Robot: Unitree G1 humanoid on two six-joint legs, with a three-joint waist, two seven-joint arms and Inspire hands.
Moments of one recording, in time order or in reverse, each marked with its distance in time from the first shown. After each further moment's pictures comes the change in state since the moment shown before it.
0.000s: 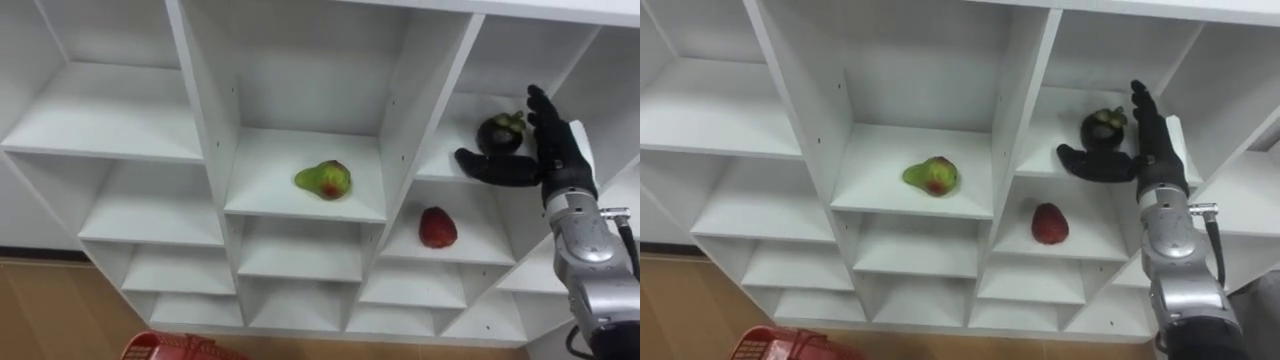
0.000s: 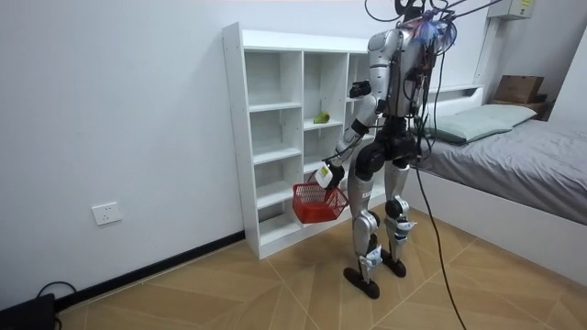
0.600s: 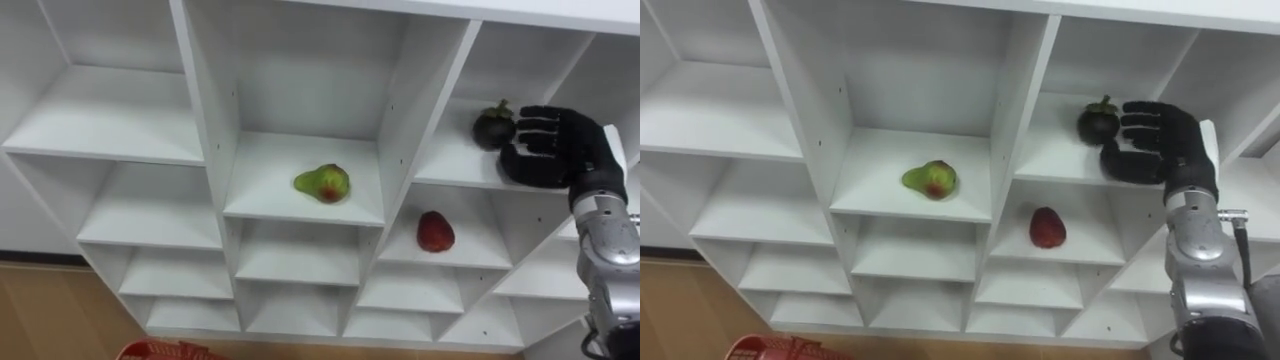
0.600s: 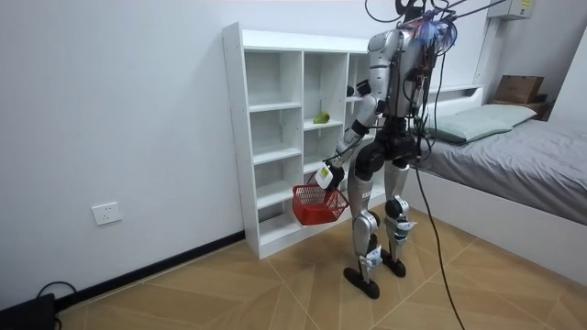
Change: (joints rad) left arm 0.000 0.000 -0.001 0.019 -0.001 0.008 0.035; right arm -0.010 -0.013 -0.095 0.062 -0.002 -0.018 0.013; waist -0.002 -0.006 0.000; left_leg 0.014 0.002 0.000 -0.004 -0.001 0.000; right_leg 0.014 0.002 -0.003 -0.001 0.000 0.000
